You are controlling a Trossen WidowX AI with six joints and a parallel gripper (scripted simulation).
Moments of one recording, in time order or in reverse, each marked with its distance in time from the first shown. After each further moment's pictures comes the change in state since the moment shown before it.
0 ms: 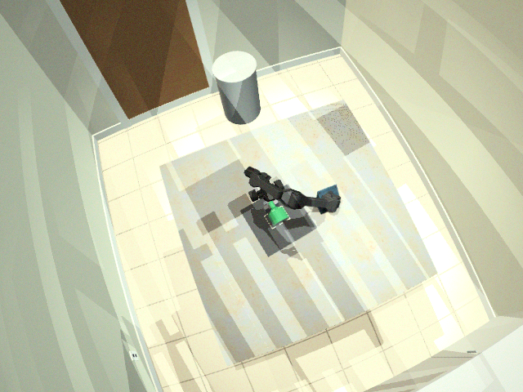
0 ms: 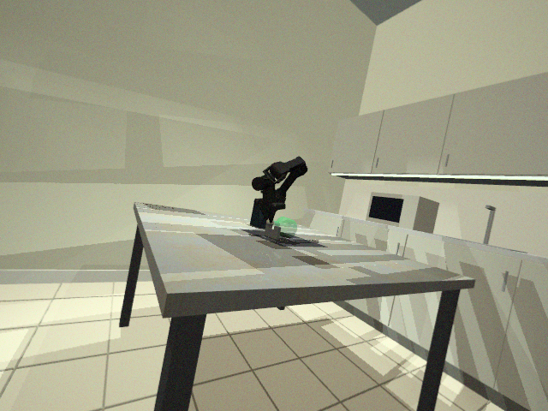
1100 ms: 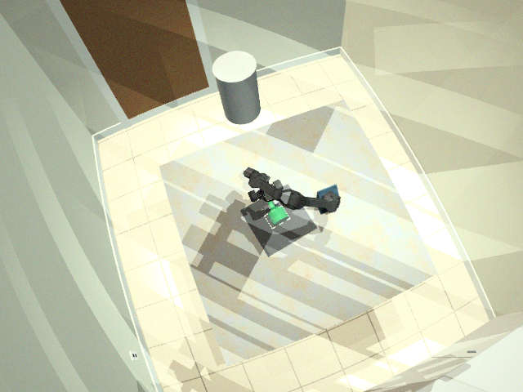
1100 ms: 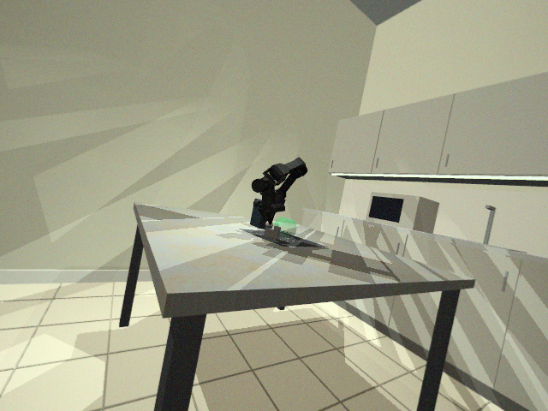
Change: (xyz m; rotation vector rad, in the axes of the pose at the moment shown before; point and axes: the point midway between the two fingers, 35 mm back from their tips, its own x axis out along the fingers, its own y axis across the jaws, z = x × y) arm 0.007 -0.003 -0.006 -0.012 0.009 0.006
